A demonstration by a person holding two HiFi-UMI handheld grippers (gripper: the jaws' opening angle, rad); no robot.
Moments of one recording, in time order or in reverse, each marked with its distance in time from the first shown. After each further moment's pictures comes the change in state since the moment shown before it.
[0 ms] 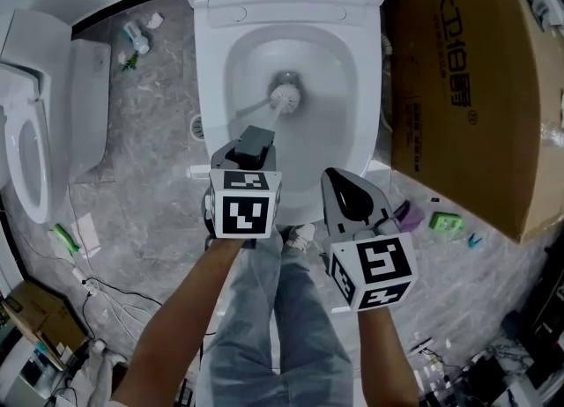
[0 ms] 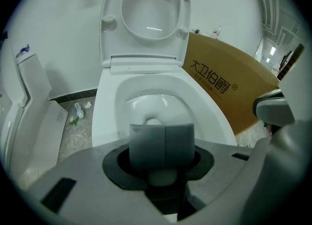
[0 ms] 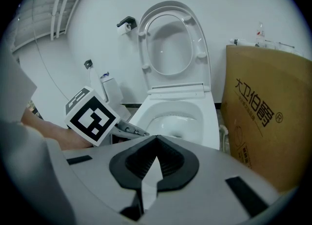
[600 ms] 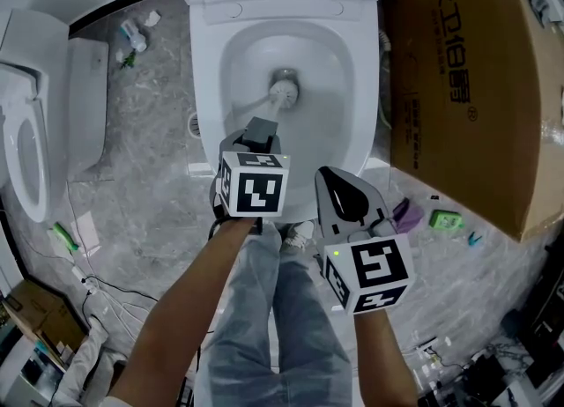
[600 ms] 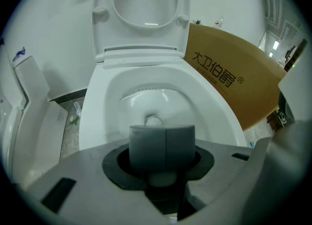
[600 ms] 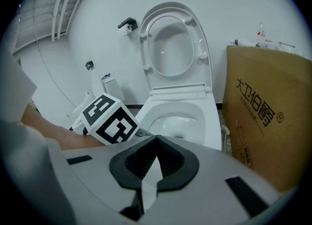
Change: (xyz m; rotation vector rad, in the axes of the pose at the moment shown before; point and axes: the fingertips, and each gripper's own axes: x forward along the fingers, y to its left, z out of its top) left arm 0.035 -0.008 -0.004 0.026 0.047 0.022; right arm -0.003 0.005 0.002 0.002 -0.009 0.013
